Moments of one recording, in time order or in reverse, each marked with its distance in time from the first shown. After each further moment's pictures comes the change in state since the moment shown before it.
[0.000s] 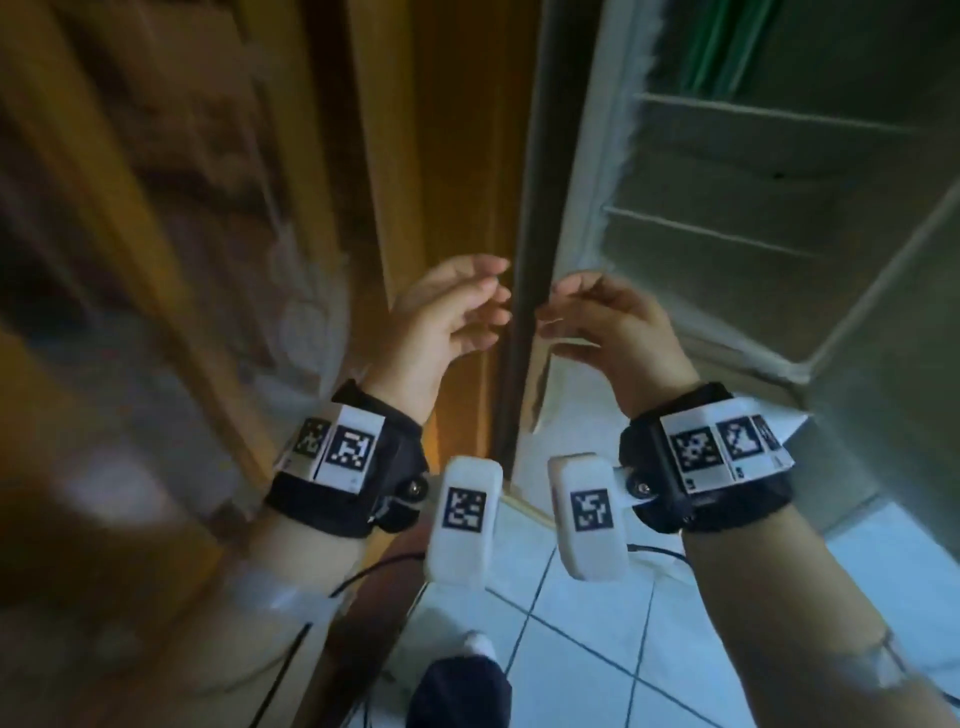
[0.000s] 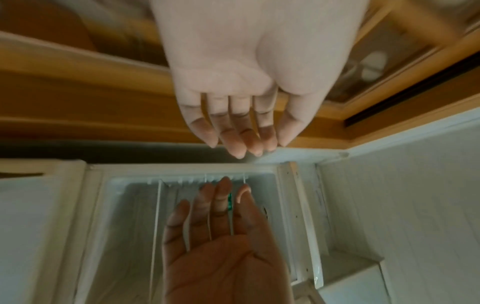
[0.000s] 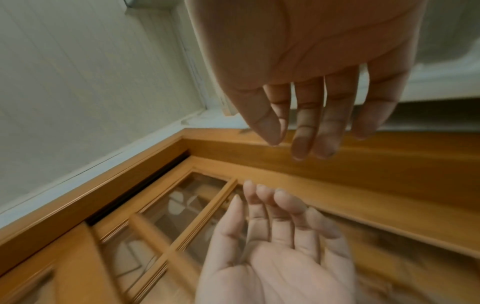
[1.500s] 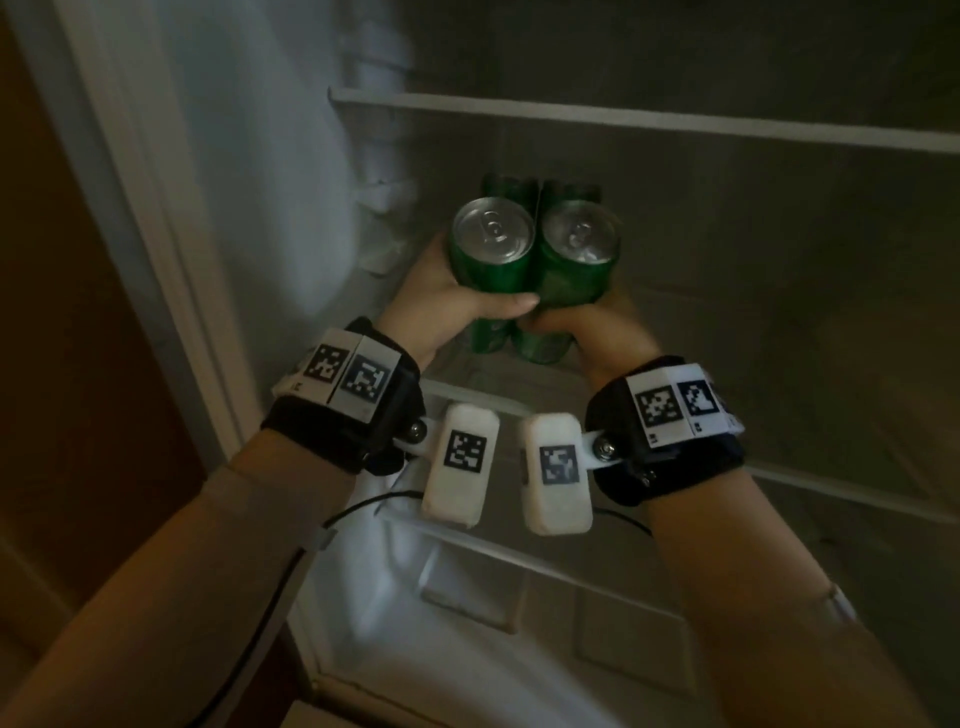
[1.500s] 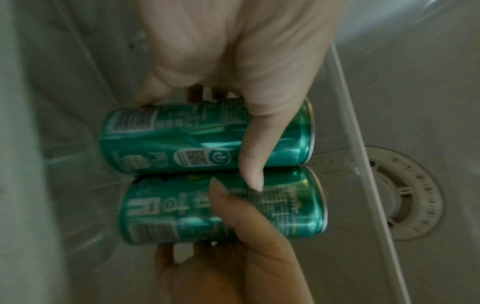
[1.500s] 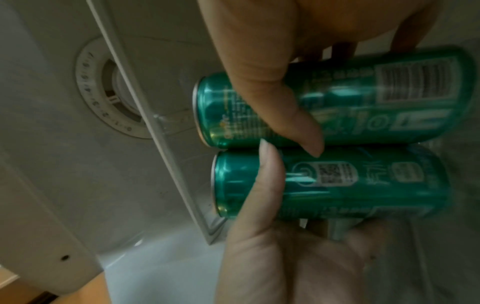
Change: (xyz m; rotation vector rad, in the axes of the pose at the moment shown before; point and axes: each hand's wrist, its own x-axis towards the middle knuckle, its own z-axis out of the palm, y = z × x) left_hand 0.612 -0.054 0.272 0.164 -0.233 0.180; right_hand 0.540 -0.062 -0.339 -0.083 0.289 -0.145
